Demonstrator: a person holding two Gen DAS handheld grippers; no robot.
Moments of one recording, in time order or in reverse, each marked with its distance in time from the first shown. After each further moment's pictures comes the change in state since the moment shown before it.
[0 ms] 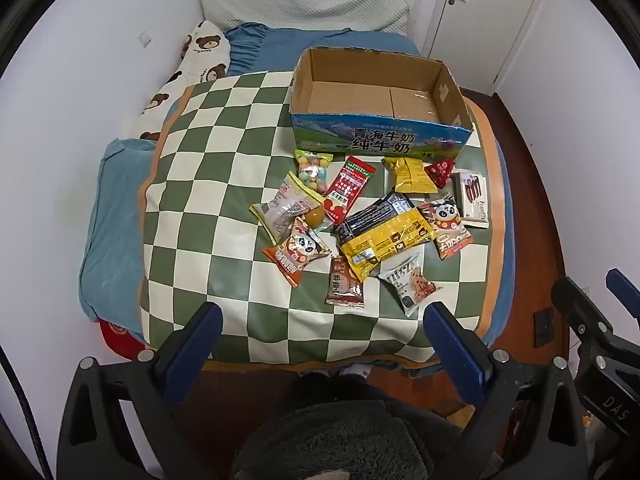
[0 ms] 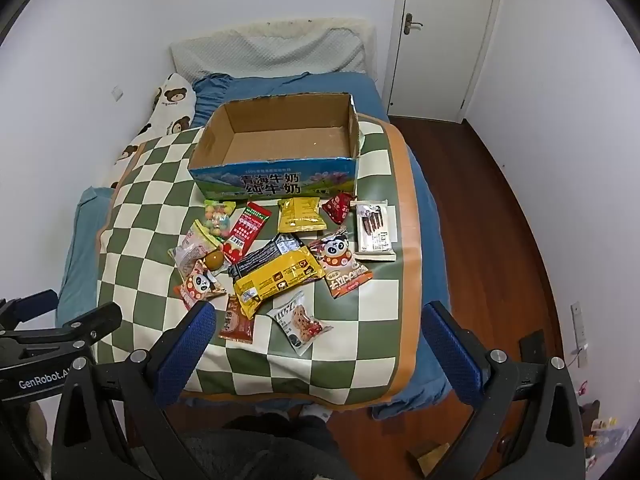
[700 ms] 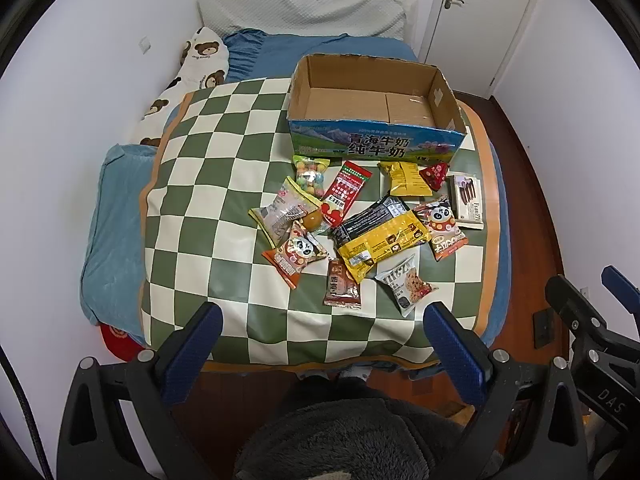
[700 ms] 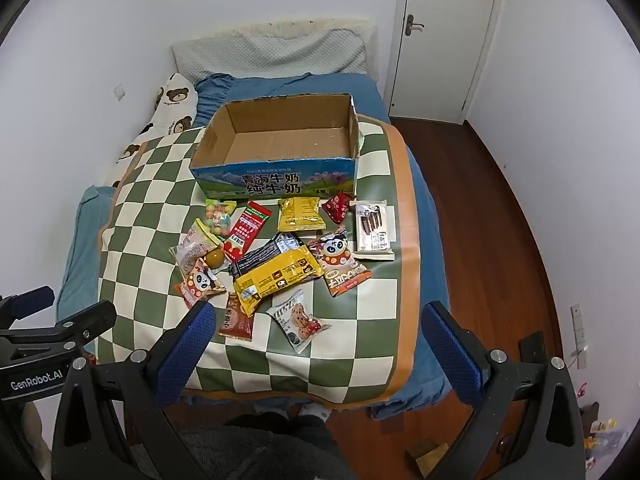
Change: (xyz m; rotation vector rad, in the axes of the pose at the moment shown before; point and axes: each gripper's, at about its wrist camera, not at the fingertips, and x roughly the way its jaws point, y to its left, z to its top) left arm -0.011 0.004 0.006 0.006 -0.020 0.007; right arm -0.005 -0.003 -0.001 -0.011 0.000 -0.009
